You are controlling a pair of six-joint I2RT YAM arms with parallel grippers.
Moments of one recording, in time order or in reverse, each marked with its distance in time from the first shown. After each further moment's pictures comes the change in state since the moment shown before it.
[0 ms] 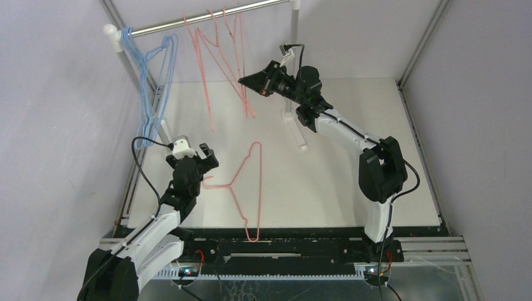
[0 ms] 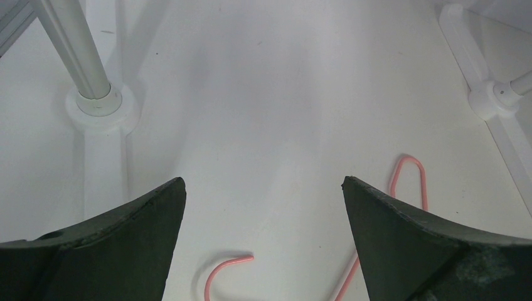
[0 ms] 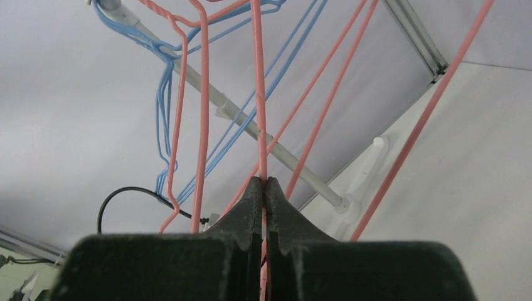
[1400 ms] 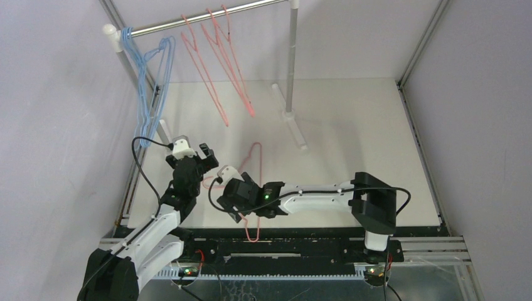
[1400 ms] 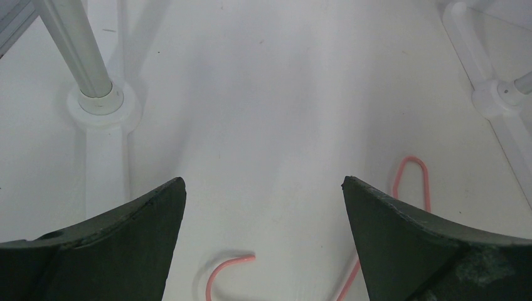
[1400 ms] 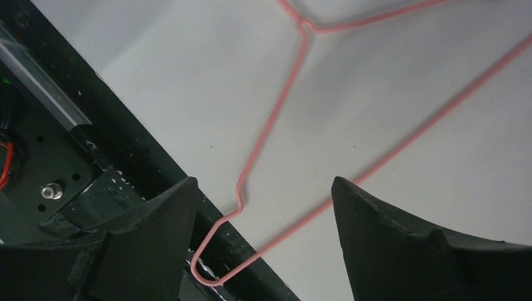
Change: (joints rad) left arm 0.000 0.004 0.000 0.000 -0.004 0.000; right arm 0.735 -0.130 -0.339 -0.891 0.843 -0.575
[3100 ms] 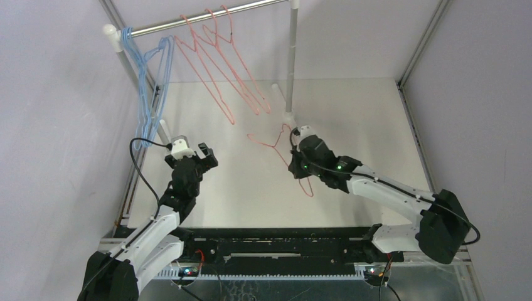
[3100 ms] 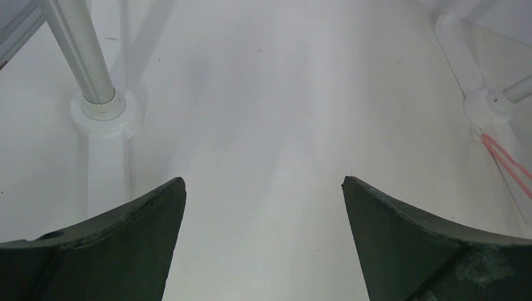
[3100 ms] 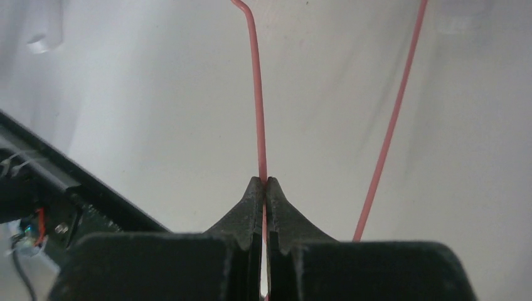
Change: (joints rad) left arm 0.000 -0.025 0.000 0.000 -0.004 0.000; right arm -0.517 -0.521 -0.408 0.041 -0.240 0.107
